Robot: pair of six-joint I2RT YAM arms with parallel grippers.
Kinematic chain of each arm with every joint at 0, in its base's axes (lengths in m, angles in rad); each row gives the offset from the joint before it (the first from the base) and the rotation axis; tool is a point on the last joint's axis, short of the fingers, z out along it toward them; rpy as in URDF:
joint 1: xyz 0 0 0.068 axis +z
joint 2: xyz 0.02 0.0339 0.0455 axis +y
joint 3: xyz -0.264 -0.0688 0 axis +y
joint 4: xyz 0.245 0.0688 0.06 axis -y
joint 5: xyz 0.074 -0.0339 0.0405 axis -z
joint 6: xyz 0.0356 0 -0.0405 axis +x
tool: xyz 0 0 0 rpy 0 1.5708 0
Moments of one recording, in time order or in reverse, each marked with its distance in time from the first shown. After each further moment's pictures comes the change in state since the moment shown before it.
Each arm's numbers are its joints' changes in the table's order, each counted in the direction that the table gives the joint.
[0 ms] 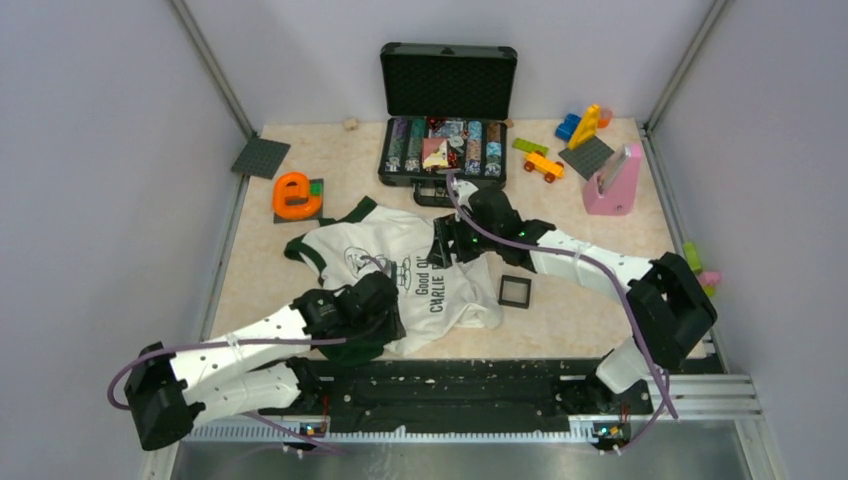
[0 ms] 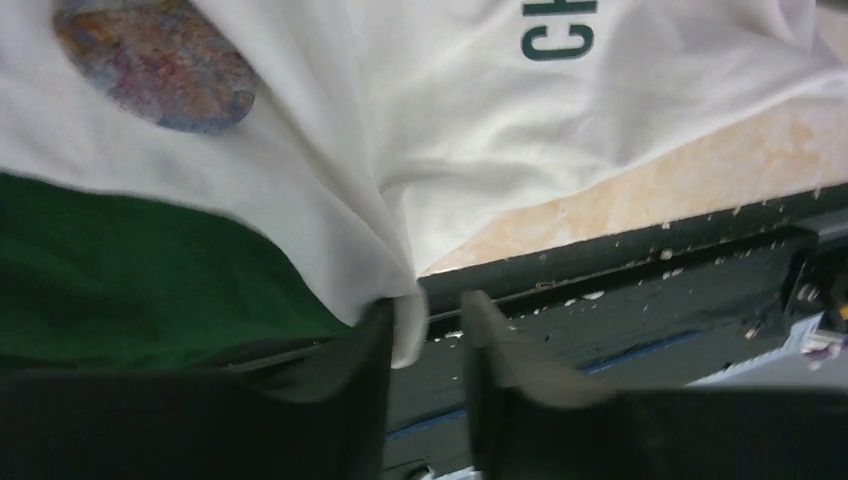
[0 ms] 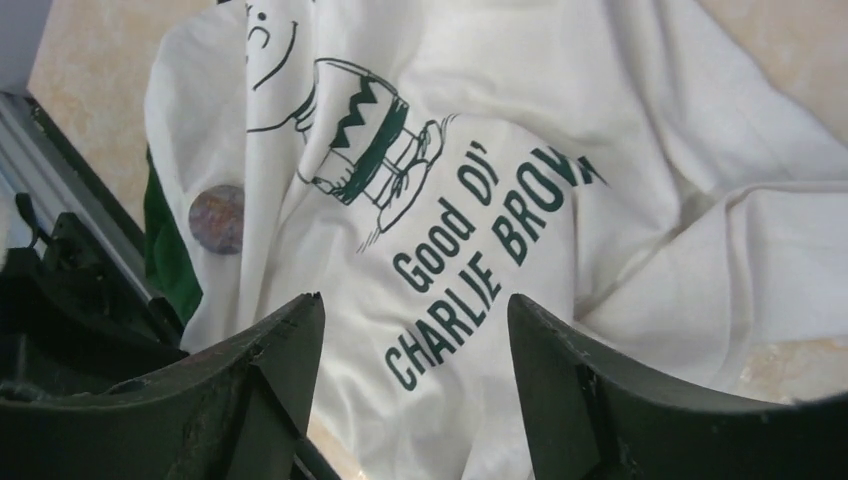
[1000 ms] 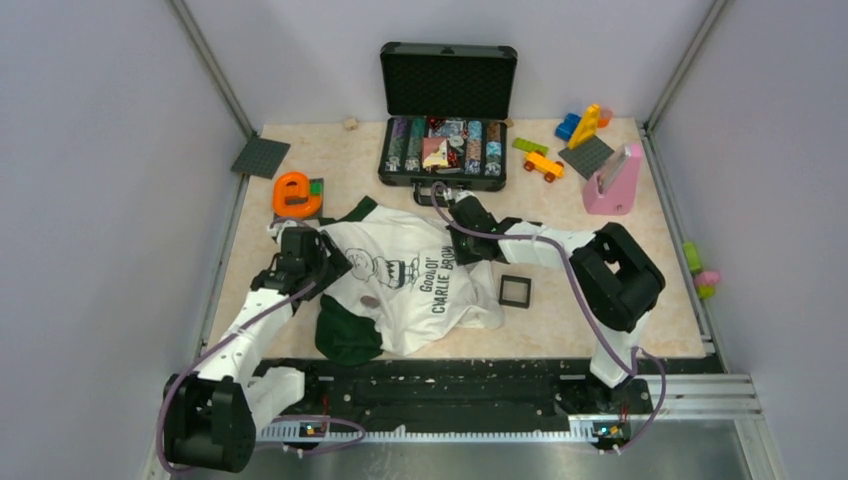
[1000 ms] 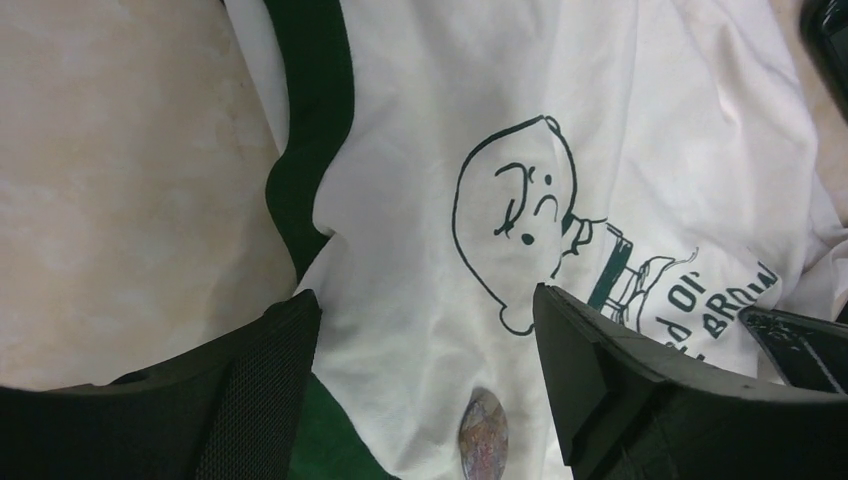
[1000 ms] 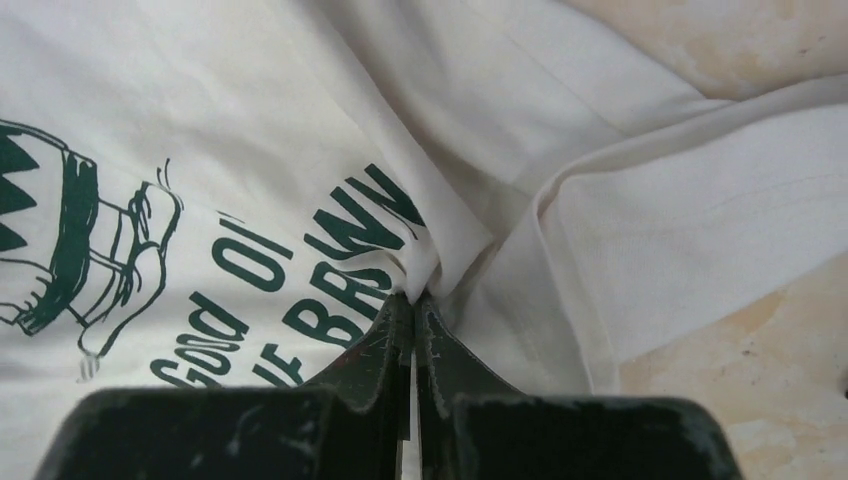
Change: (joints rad) left arm 0.821 0.073 0.021 0.241 0.025 0.222; right arm 0.000 0.291 -0.091 -0.068 0.371 0.001
